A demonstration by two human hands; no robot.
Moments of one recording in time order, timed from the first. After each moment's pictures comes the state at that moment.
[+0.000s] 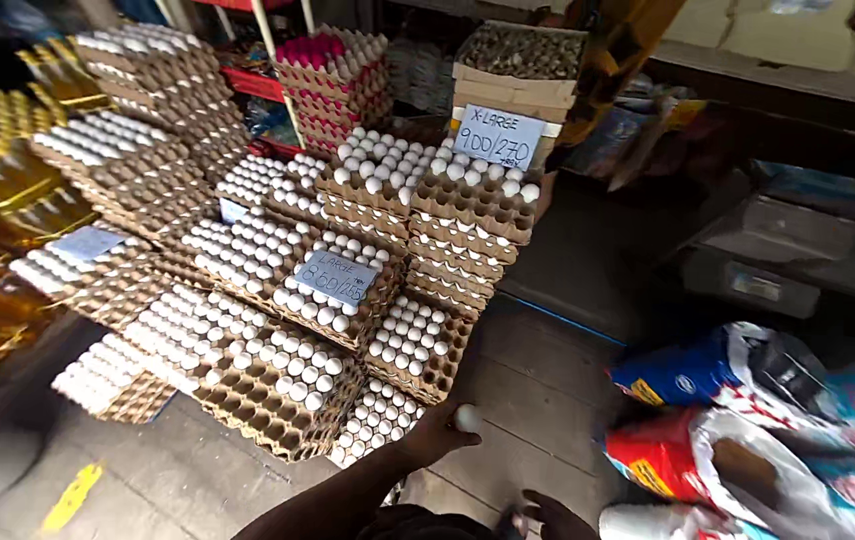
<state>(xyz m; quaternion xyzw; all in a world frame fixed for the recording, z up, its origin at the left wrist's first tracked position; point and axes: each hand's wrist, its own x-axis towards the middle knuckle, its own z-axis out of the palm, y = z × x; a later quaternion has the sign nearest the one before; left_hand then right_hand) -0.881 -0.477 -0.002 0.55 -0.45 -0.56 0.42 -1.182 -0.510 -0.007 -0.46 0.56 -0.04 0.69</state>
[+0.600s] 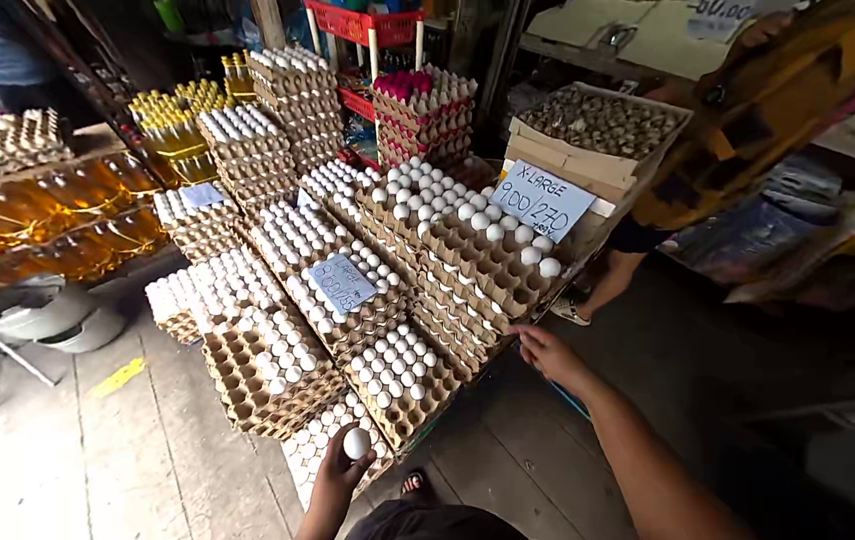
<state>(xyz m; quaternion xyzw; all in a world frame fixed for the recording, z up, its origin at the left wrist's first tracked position) -0.971 -0.507 -0.001 0.68 -0.04 -0.23 0.70 -0.998 -0.915 0.123 -0.87 0.22 0.06 0.44</state>
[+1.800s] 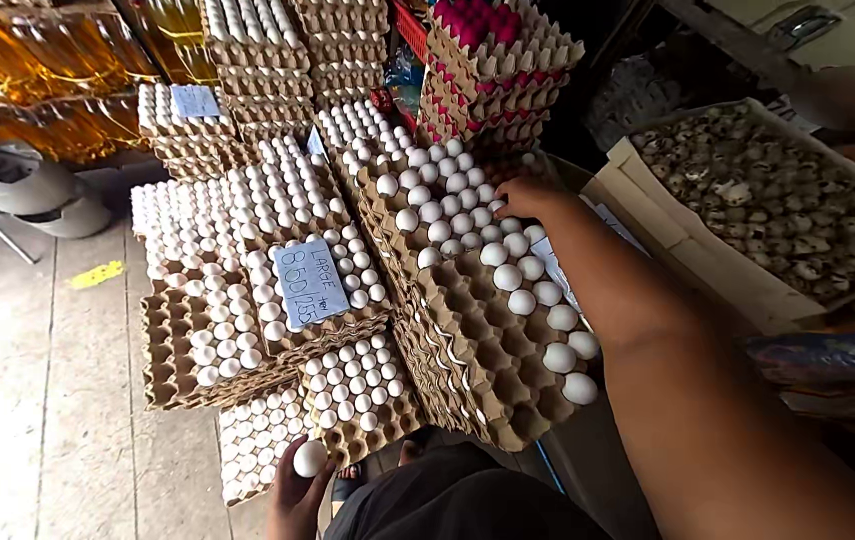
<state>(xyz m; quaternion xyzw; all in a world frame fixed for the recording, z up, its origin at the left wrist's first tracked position) -0.928 -0.664 -0.010 0.65 0.17 -0.03 0.74 -0.530 -1.107 0.162 -0.99 0.00 0.16 -0.01</state>
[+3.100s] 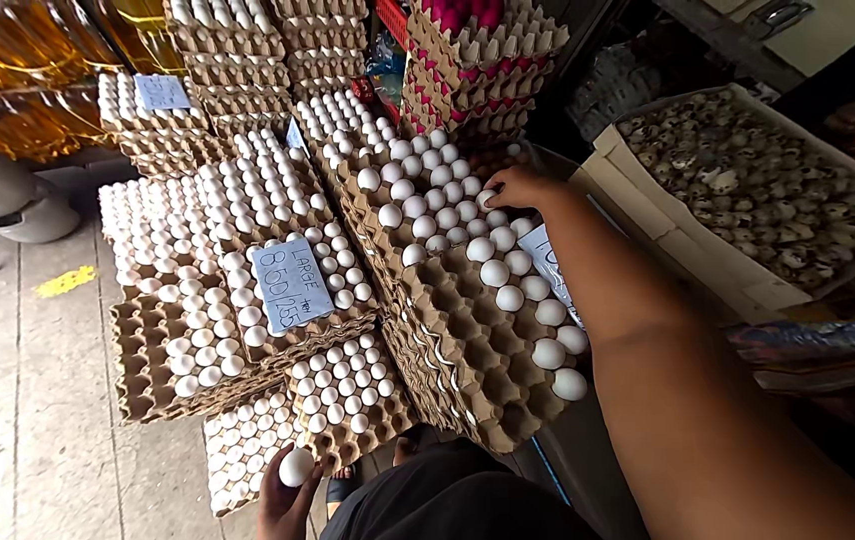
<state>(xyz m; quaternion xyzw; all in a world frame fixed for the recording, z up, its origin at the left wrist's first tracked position) -0.926 -0.665 -0.024 0.65 0.17 -0.03 0.74 -0.519 -1.140 0.149 -0.98 0.01 0.13 0.12</state>
